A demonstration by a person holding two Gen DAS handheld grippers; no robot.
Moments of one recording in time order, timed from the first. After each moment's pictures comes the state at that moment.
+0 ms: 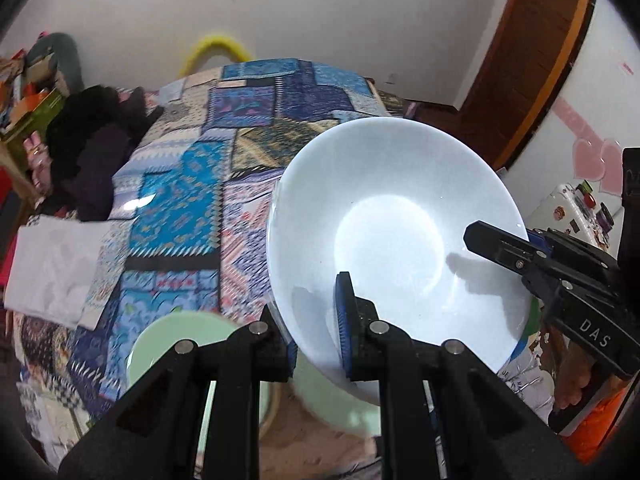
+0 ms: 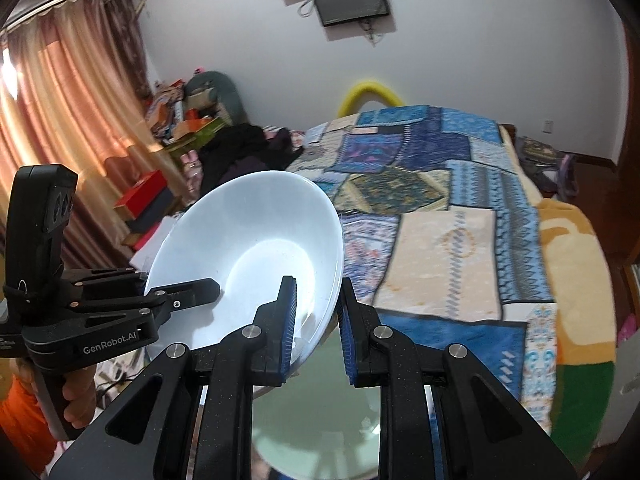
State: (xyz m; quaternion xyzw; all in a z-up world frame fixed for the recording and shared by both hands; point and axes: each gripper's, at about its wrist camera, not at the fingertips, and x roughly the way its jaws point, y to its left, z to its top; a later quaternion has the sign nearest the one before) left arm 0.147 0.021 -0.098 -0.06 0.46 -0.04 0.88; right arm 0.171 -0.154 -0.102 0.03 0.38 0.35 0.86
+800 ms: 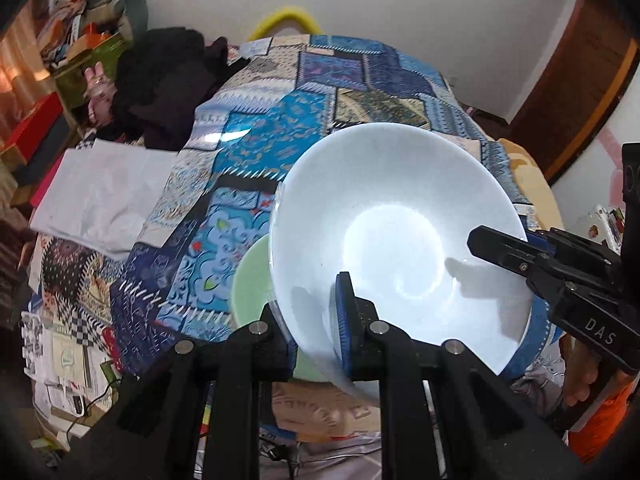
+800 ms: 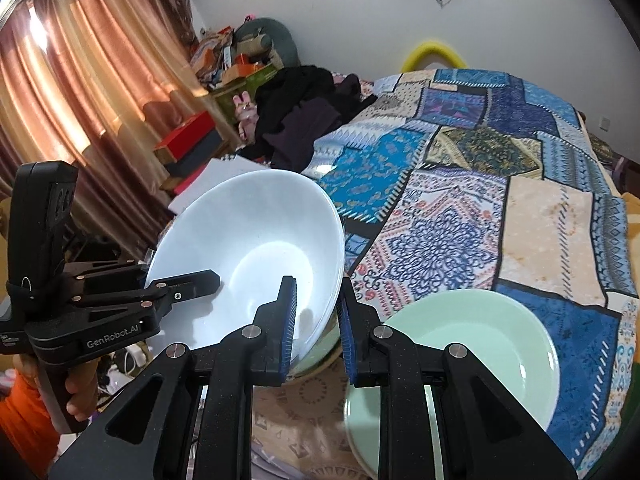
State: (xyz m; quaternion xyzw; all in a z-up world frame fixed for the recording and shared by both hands) left arm 0.074 0.126 -0.143 -0.11 0.49 0.05 0.86; right arm 0.135 -0.052 -0.144 -0.02 0.43 0.42 0.80
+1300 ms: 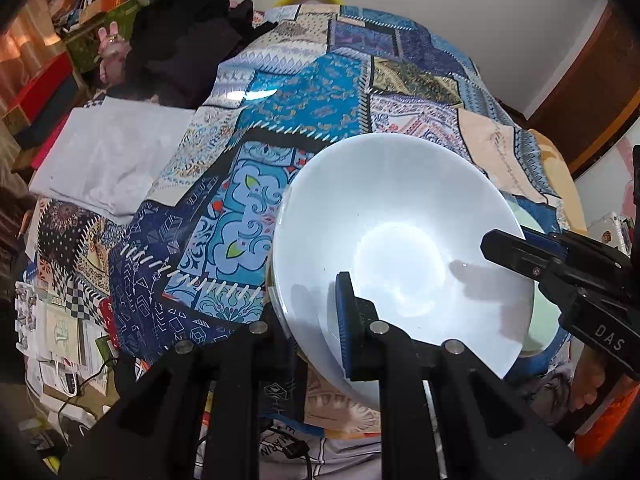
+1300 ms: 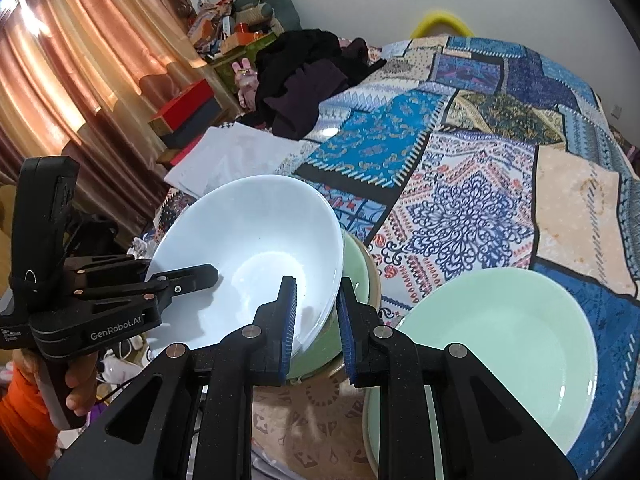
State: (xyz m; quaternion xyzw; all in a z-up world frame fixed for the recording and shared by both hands) left arm 0.070 0.157 -0.189 -0.14 0.52 0.07 0.84; right arm 0.136 -0.025 -0.178 -0.03 0.47 0.42 0.77
